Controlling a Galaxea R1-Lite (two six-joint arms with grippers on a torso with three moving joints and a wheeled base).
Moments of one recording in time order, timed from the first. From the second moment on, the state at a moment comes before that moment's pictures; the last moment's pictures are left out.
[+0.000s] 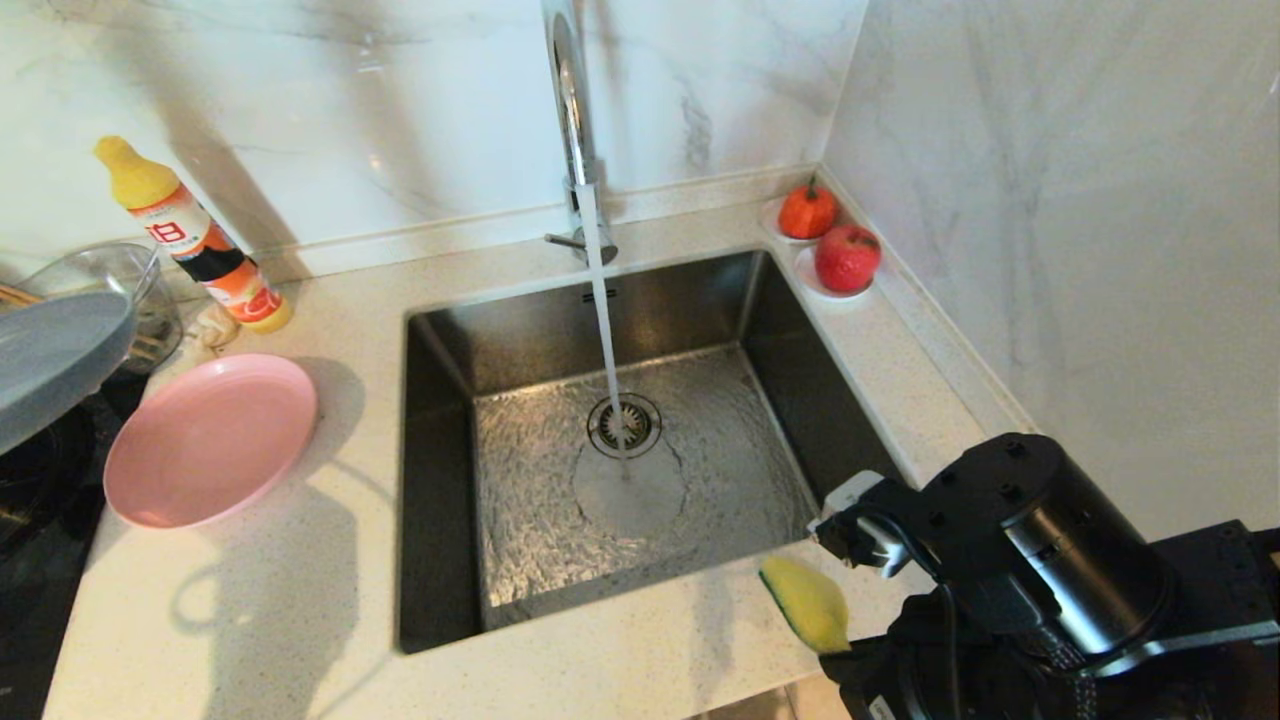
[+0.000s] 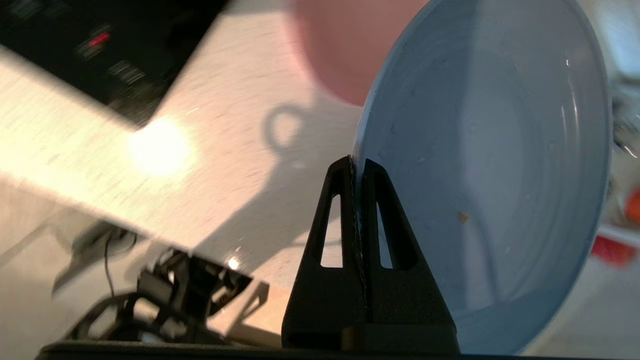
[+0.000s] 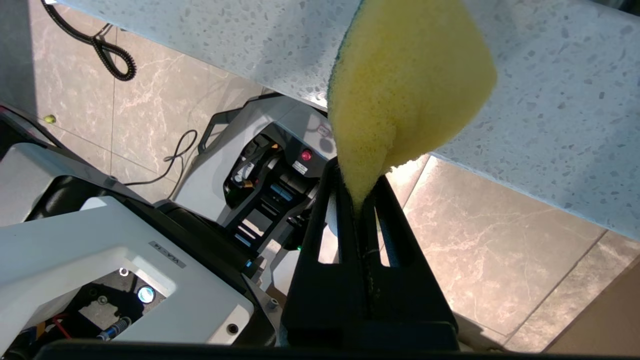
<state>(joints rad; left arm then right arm) 1.16 1.48 -1.72 1.26 -0.78 -0.04 0.95 1.54 -0.95 0.24 -0.20 0.27</state>
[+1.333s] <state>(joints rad) 0.09 1.76 -1.88 0.65 -0.33 -0.41 0.83 1.47 -1.00 0.24 -0.20 0.27</state>
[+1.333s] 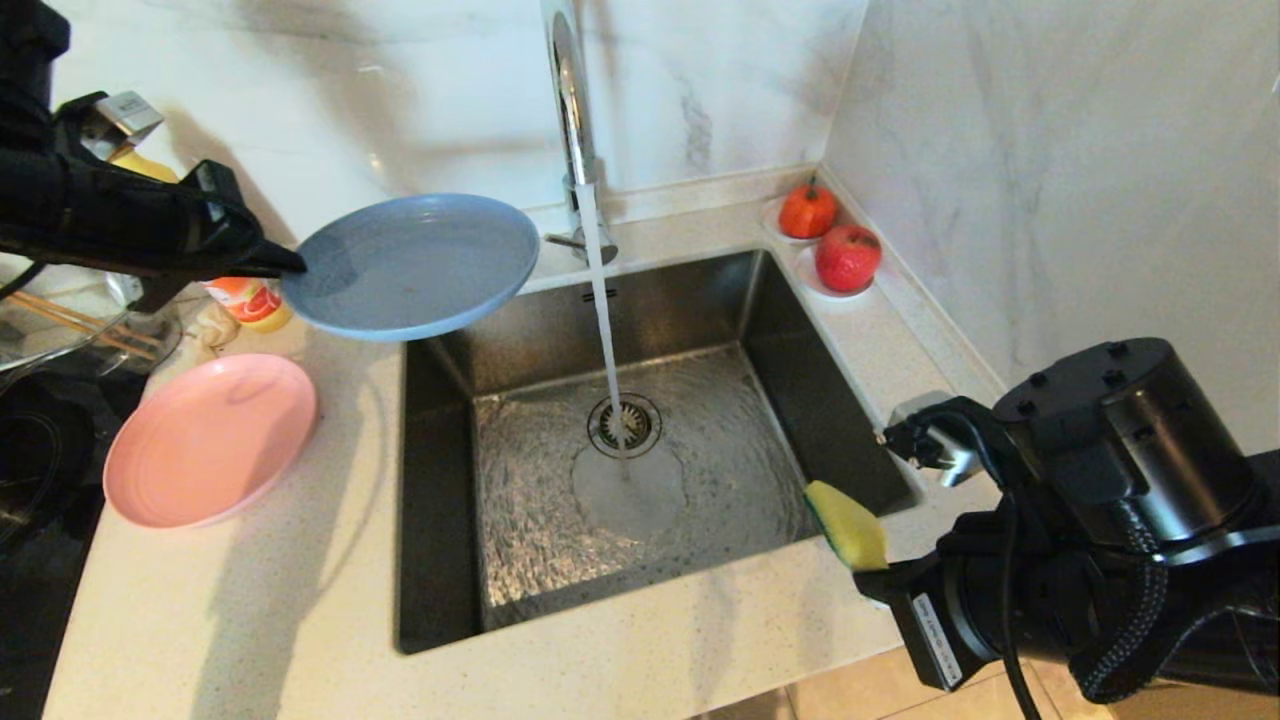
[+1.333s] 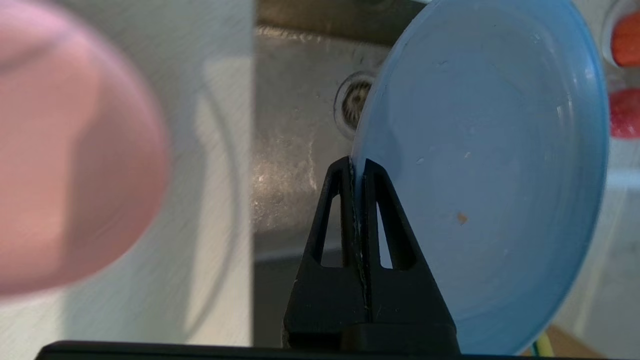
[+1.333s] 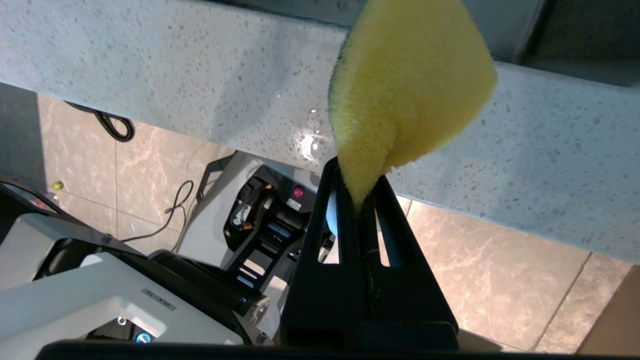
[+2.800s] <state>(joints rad) -0.38 2.00 -1.85 0.26 0.10 -0.52 0.80 1.38 -0.99 0.28 -0.19 0.30</state>
